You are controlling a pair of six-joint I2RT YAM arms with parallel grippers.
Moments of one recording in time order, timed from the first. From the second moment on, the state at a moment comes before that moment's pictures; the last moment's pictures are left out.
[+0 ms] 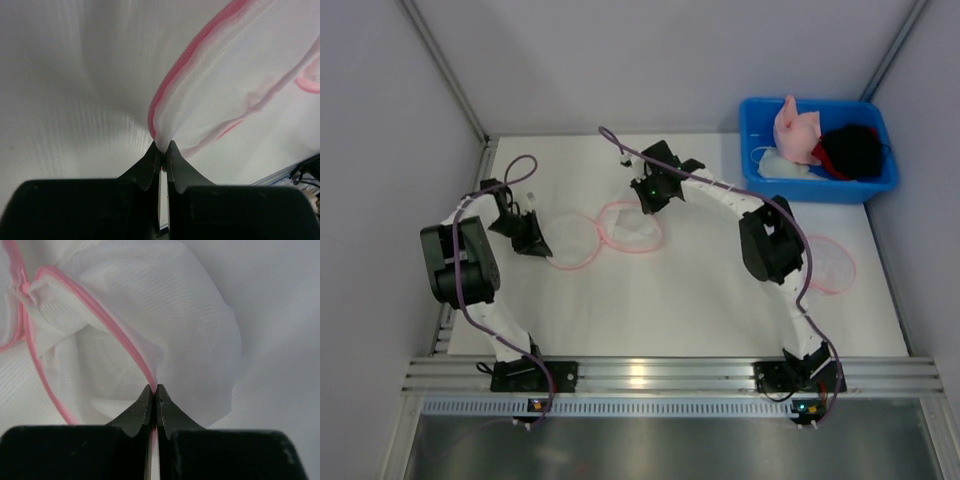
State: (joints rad) left arm 0.25 1.83 1.18 -0.81 0.48 0.00; right arm 0.65 2.26 1.92 -0.58 -0.18 -0.09
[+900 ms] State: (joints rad) left arm 0.30 2.01 1.68 -0.85 0.52 0.01; right arm 0.45 2.31 1.92 -0.52 -0.29 0.19
